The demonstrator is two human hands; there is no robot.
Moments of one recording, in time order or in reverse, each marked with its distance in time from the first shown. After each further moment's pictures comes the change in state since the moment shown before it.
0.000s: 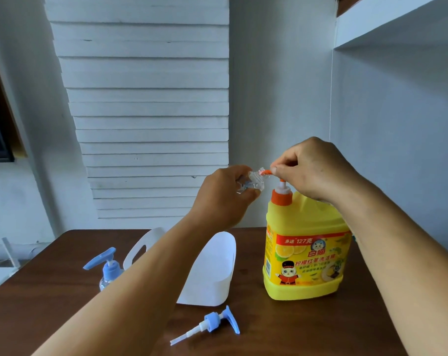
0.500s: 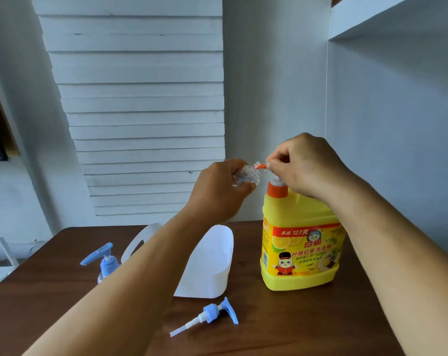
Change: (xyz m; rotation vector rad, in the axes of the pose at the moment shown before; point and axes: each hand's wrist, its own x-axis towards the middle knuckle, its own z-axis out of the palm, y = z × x) left_hand -0.002 0.003 -0.002 0.006 -0.009 -0.009; right_hand -0.002 0.000 0.009 -0.077 0.047 -0.021
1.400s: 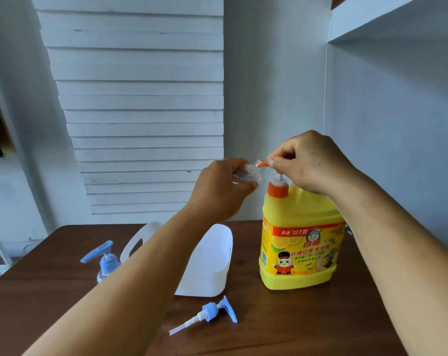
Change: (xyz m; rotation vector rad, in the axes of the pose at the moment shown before) left_hand 0.000 0.000 0.000 -0.068 -0.001 -0.003; right_hand 0.000 0.002 -0.008 0.070 -0.018 -0.004
